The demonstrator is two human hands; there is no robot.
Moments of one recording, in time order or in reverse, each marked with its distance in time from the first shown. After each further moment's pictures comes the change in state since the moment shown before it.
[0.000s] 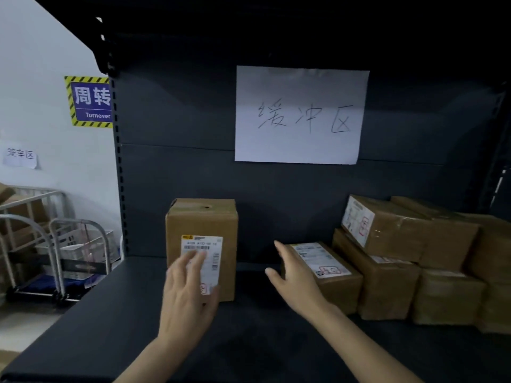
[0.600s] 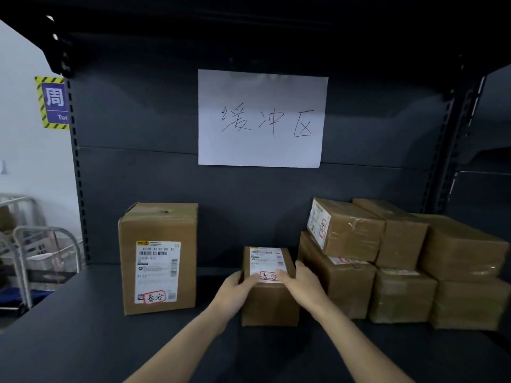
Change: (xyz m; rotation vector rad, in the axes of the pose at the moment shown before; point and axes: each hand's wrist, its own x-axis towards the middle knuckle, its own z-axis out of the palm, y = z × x) left_hand 0.033 0.109 0.084 -0.857 -0.626 -0.718; right_hand -0.007 0.061 -0.055 0.188 -0.052 0.415
